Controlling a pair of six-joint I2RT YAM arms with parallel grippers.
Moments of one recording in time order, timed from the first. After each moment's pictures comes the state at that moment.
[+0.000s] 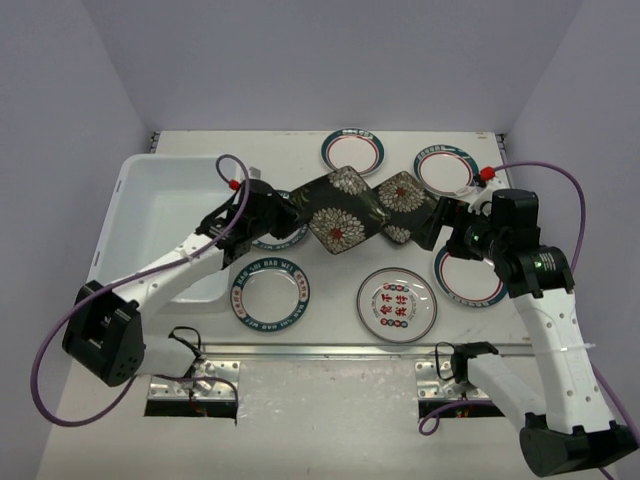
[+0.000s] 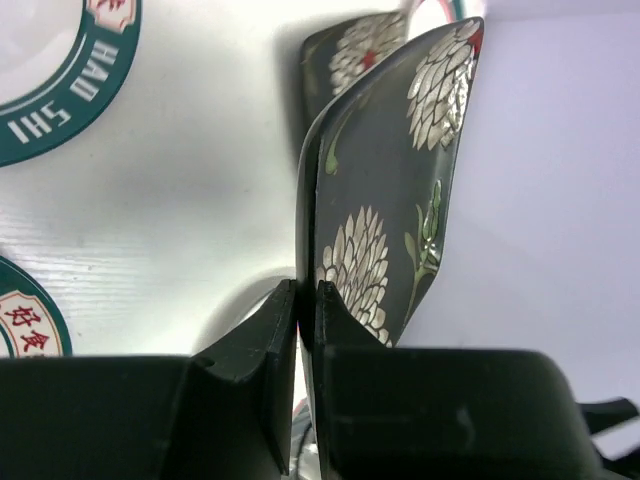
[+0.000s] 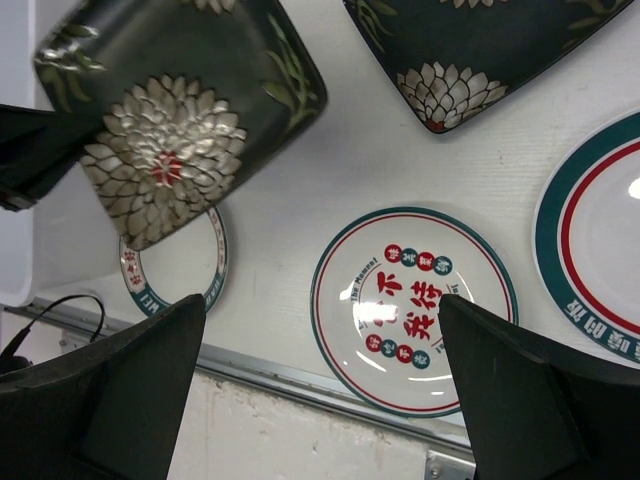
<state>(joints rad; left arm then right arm) -0.48 1.29 0.94 -0.18 0.03 -1.22 0.11 0.87 1.04 -0.83 -0.26 0.39</state>
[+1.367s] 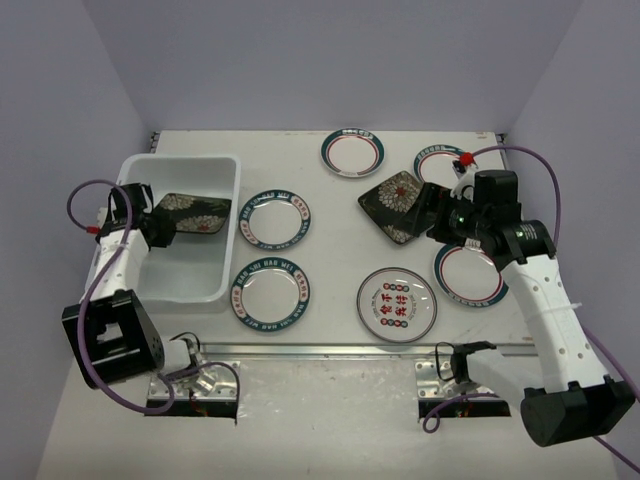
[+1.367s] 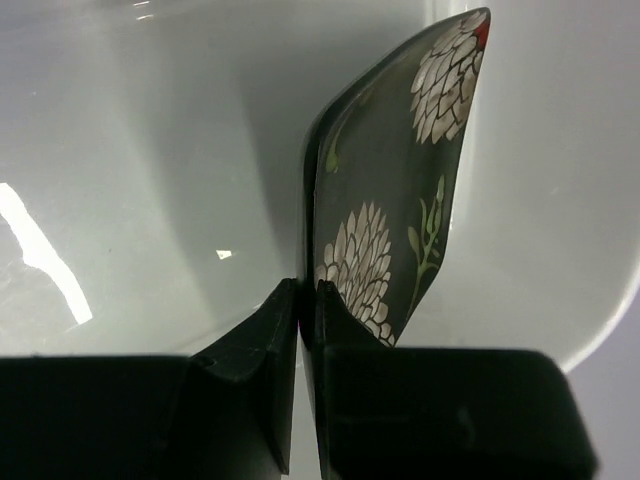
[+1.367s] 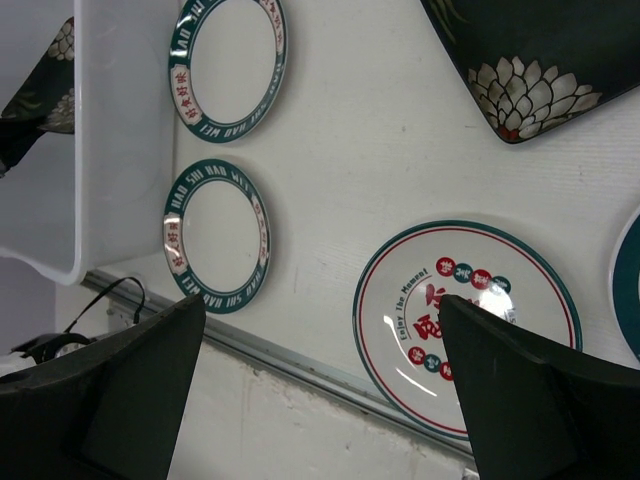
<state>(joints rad) 0.37 1.29 0.90 -0.53 -0.06 -1.17 0.15 1.03 1.08 -0.75 -0.37 0.42</state>
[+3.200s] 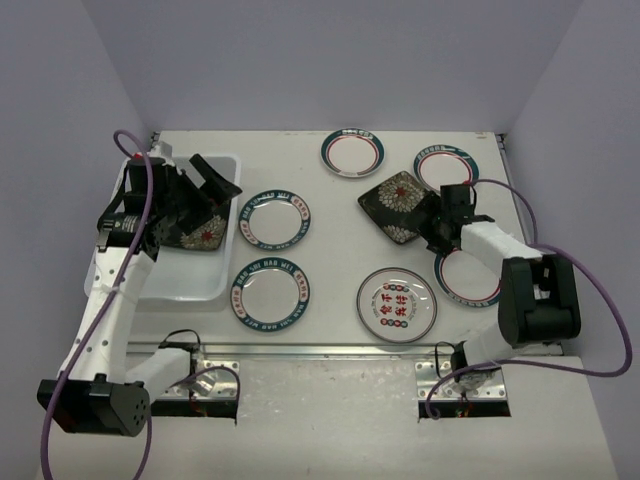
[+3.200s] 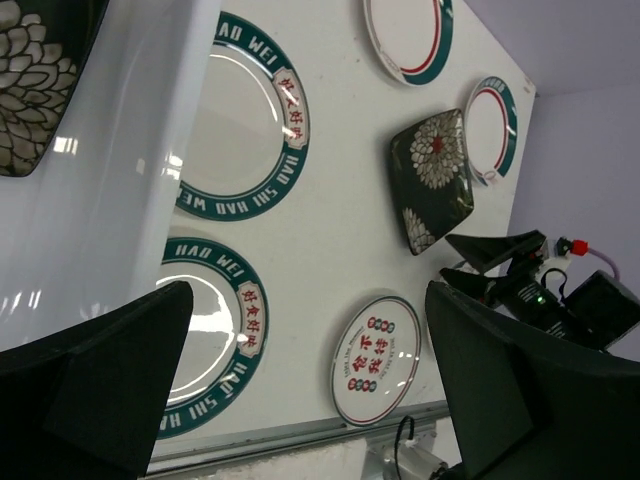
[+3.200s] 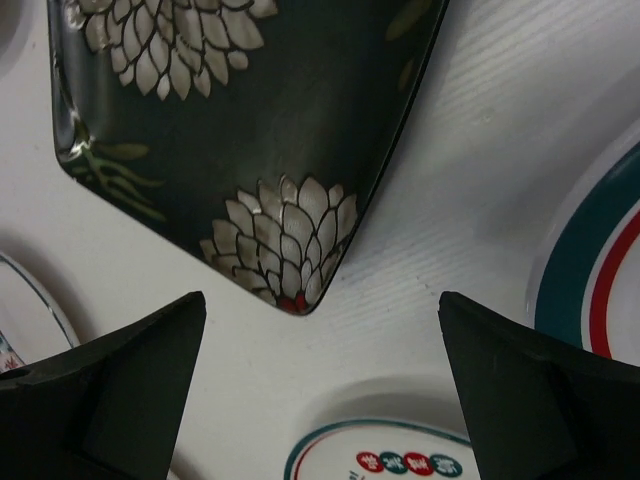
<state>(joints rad) 0.00 1.05 1.17 -0.73 0.26 -0.75 0.07 1.53 0.81 -0.21 -0.02 0.79</state>
